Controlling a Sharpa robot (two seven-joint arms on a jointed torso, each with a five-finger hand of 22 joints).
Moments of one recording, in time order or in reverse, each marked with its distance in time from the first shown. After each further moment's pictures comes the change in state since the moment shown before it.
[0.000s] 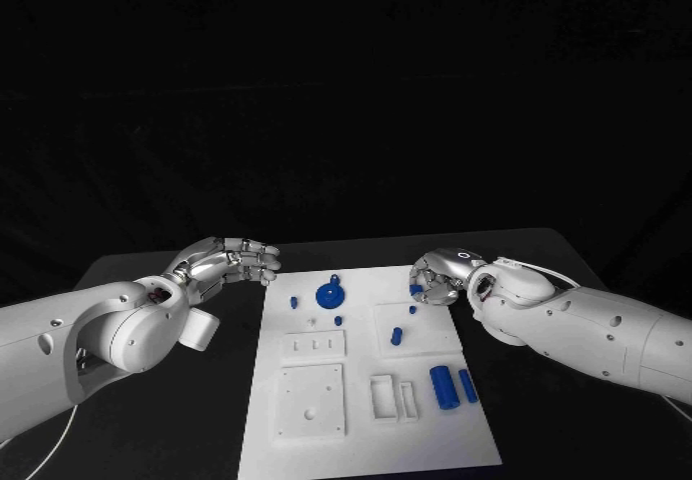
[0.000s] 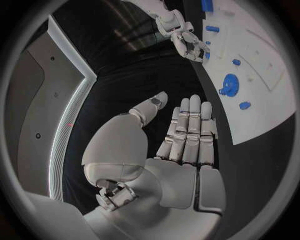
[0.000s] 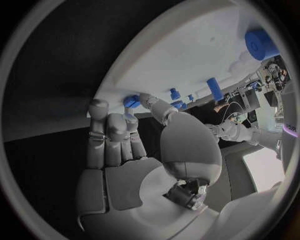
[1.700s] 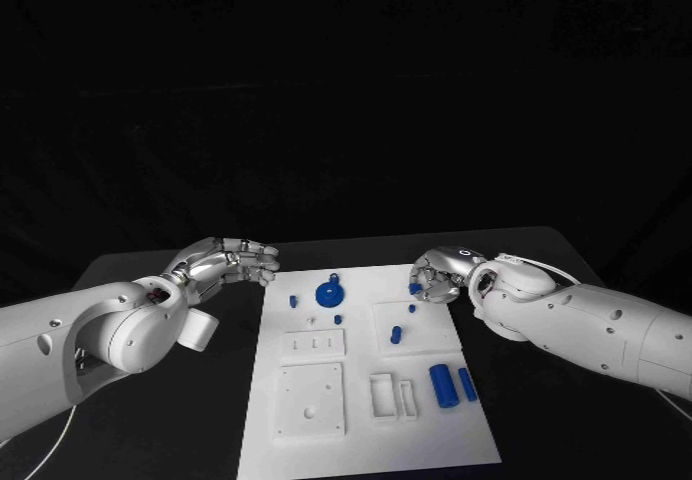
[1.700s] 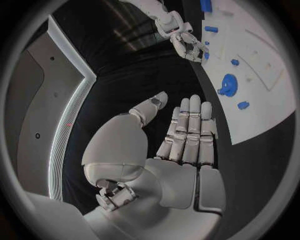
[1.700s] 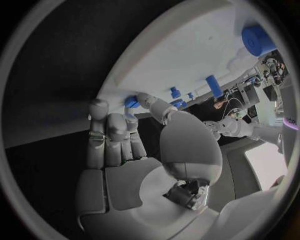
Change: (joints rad) left arm -0.003 0.001 0.000 -0.004 -0.003 0.004 -0.001; left_hand 0.000 0.000 0.000 0.000 0.000 0.000 0.000 0.000 -0.001 0.000 0.000 0.000 0.000 0.000 0.000 -0.004 0.002 0.000 0.000 0.000 0.000 0.000; right arm 0.003 0.002 0.004 -0.020 0.046 0.029 0.026; right_hand -0.004 0.007 0.016 0.030 0.028 0.016 -0.016 0.012 -0.001 0.001 0.001 -0.004 0.000 0.000 0.000 -0.007 0.008 0.000 0.004 0.000 -0.004 0.000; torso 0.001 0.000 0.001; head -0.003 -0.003
